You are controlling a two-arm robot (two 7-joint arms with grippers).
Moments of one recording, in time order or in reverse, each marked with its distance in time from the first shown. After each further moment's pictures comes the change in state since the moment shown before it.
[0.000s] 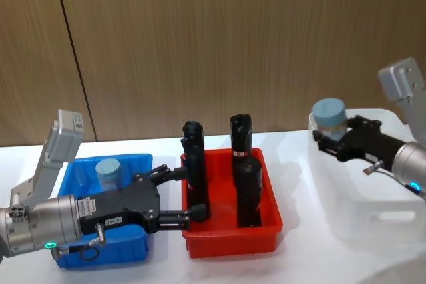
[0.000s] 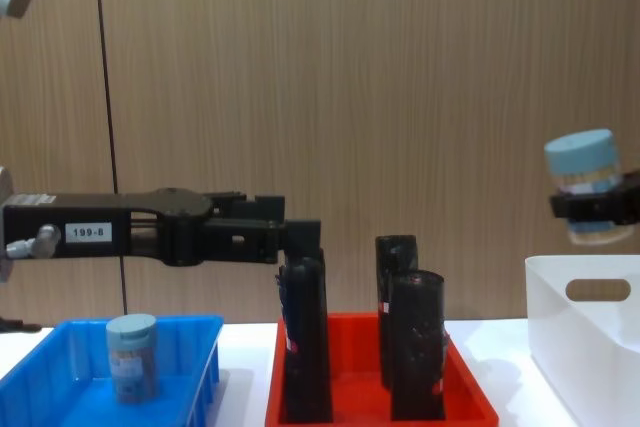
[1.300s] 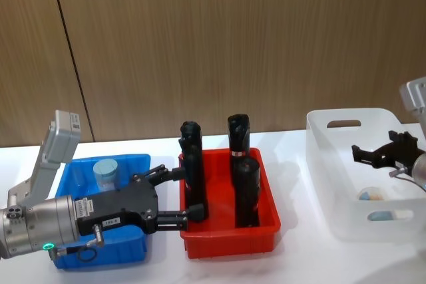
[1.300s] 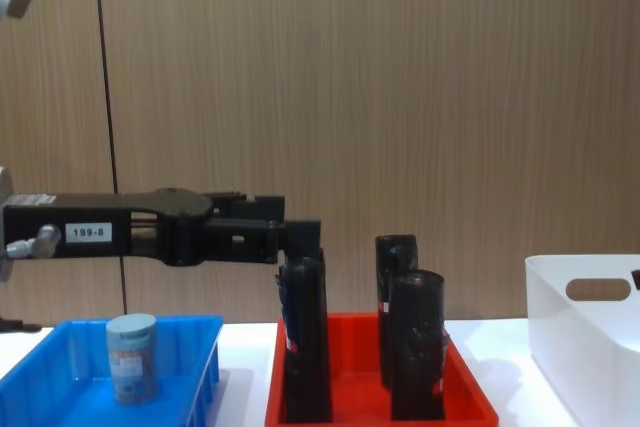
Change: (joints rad) left arm 0.000 0.000 0.000 0.000 0.000 0.000 0.001; right arm 0.116 -0.039 0.019 0.342 -0.058 -0.016 -0.127
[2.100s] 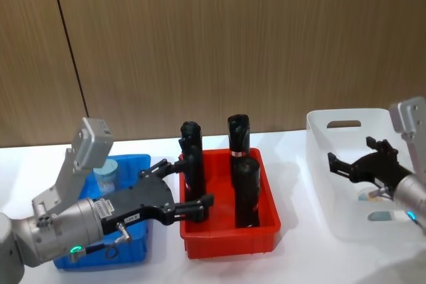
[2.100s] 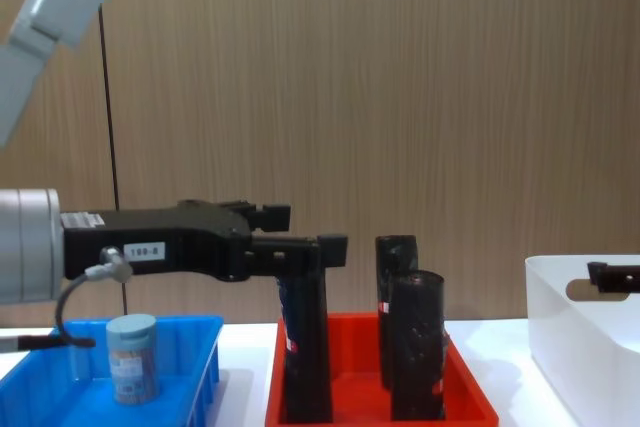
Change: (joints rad) left arm 0.039 -0.031 0.037 -0.051 0.075 -0.029 0.254; right arm -0.182 -0.019 0.002 -0.219 0.035 -0.104 -0.056
